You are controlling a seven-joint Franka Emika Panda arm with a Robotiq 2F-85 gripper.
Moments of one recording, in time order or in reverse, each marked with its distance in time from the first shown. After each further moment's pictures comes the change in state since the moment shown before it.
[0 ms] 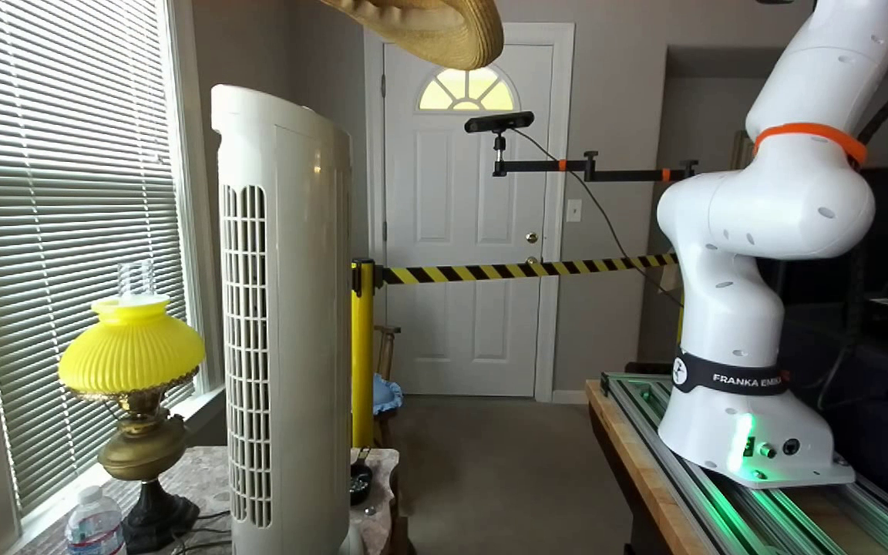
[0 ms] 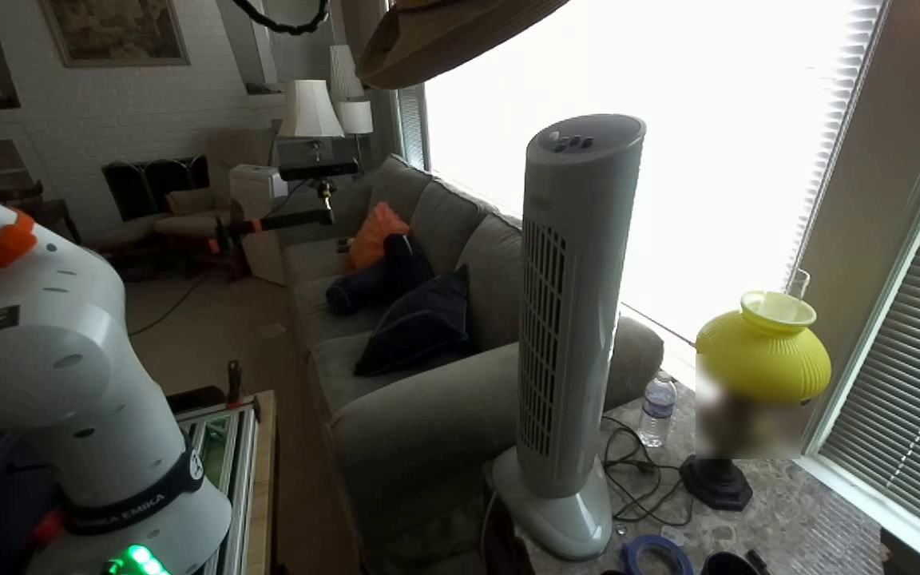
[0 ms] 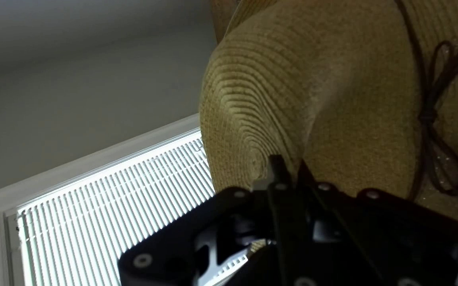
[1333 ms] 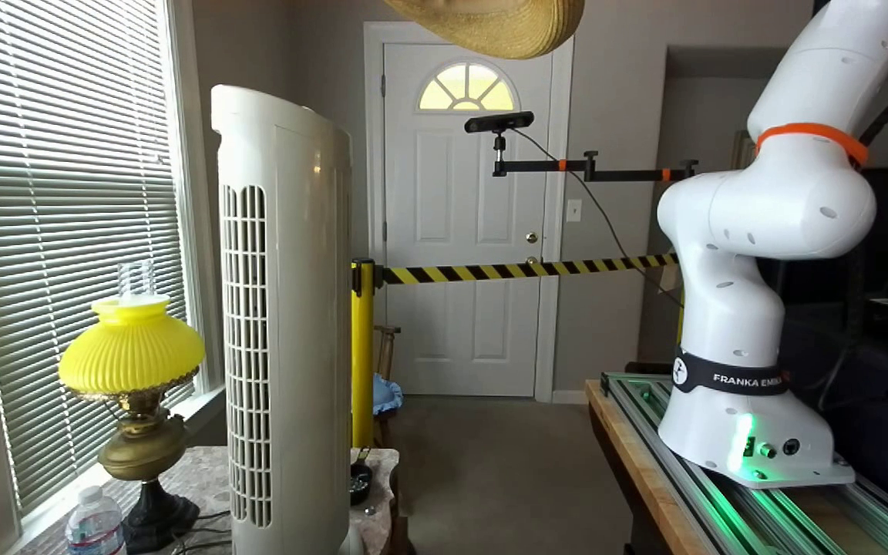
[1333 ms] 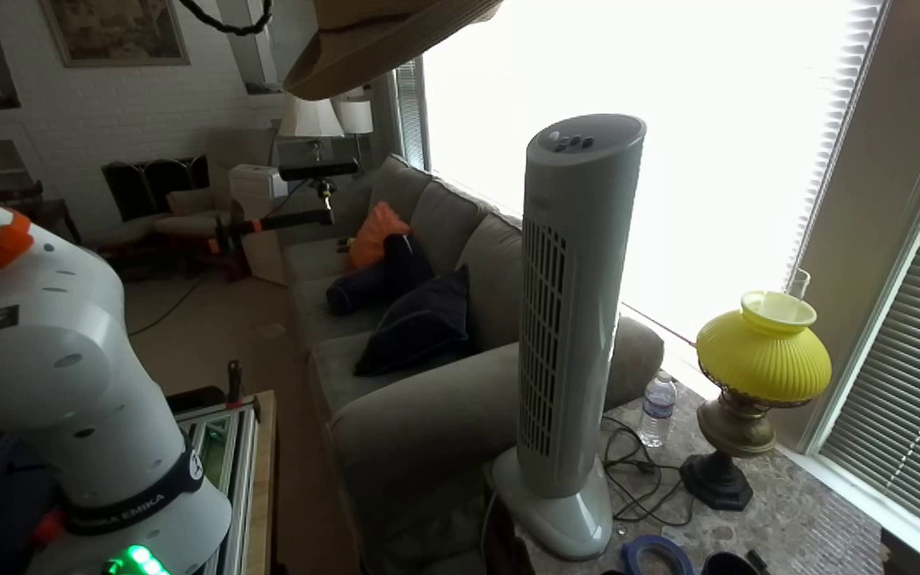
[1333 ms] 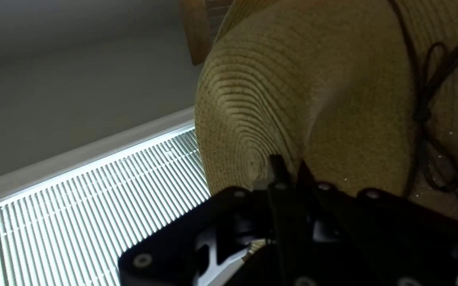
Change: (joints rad) arm 0.004 -0.016 0.173 0.064 0.131 -0.182 0.022
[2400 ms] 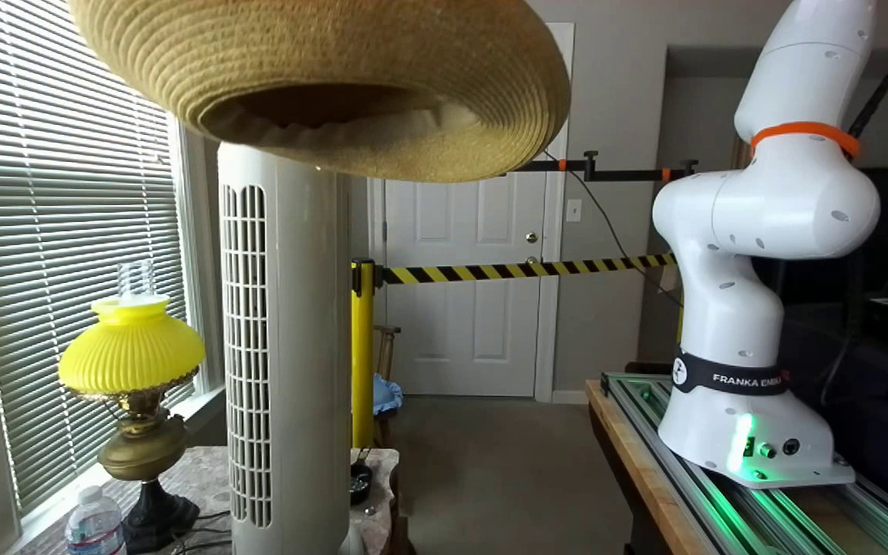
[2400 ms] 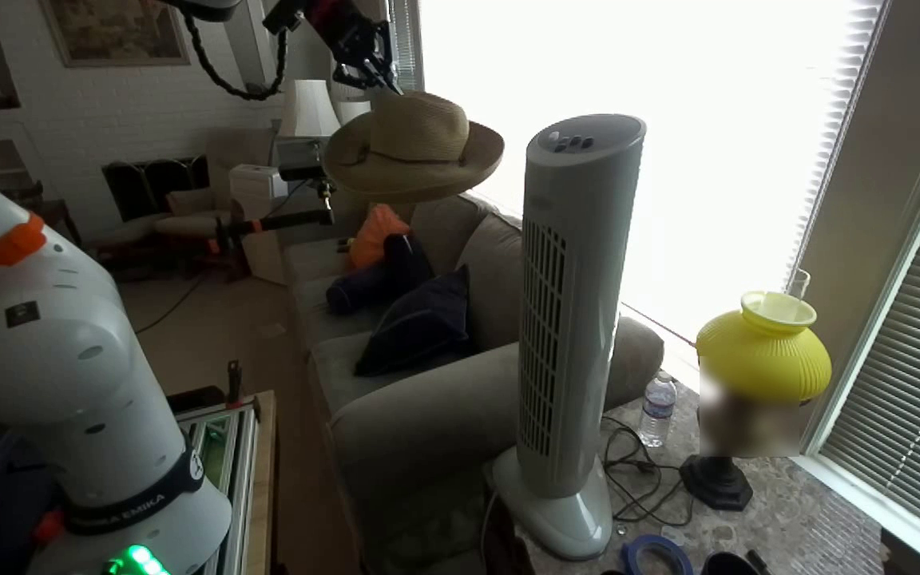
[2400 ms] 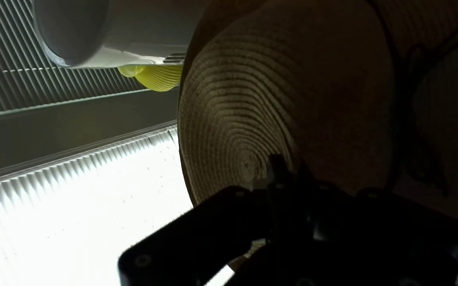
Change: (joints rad) arm 0.107 0.114 -0.063 -0.177 0.334 0.412 -0.307
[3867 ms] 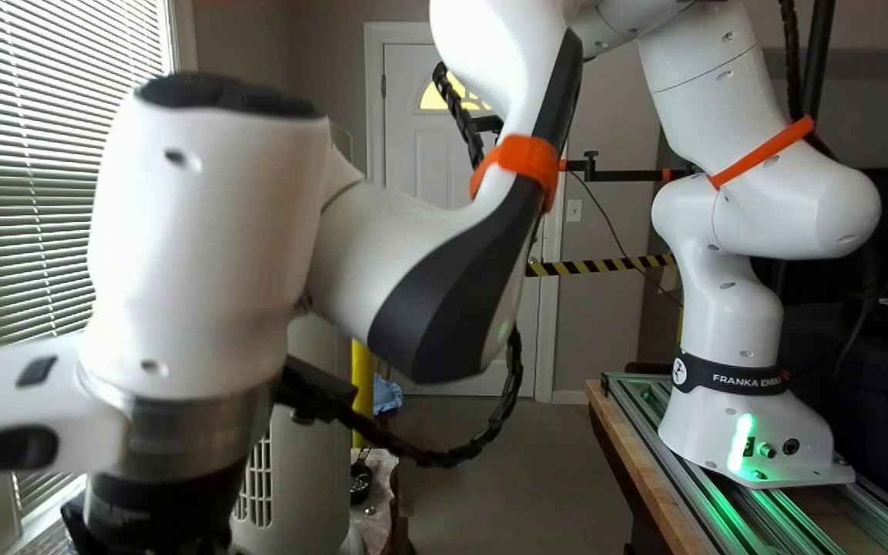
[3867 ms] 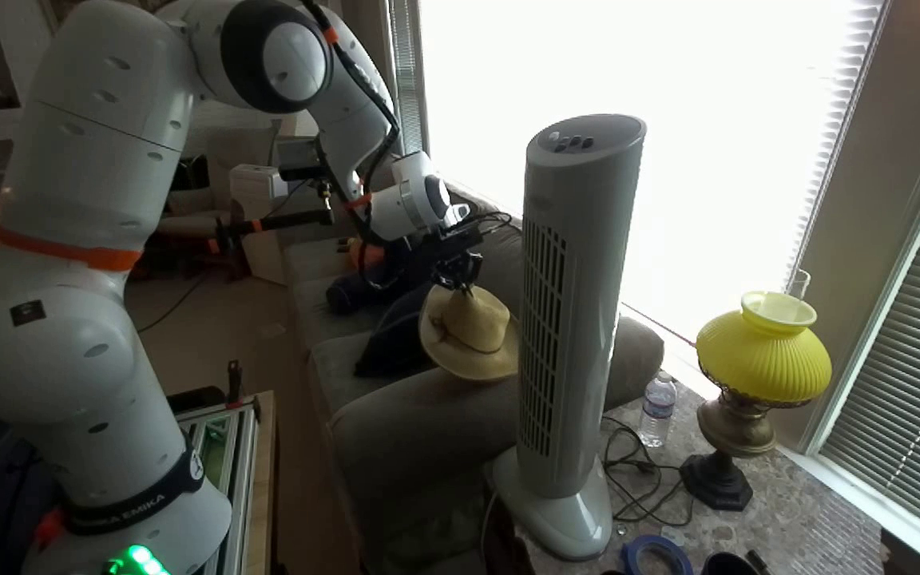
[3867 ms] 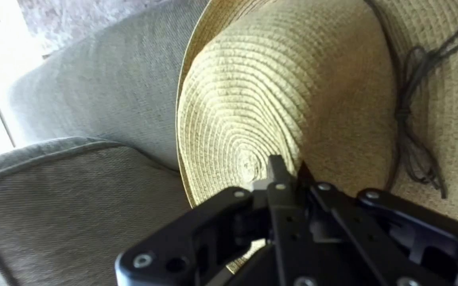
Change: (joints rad) arm 0.024 0.918 -0.197 0.035 -0.270 0.799 -0.009
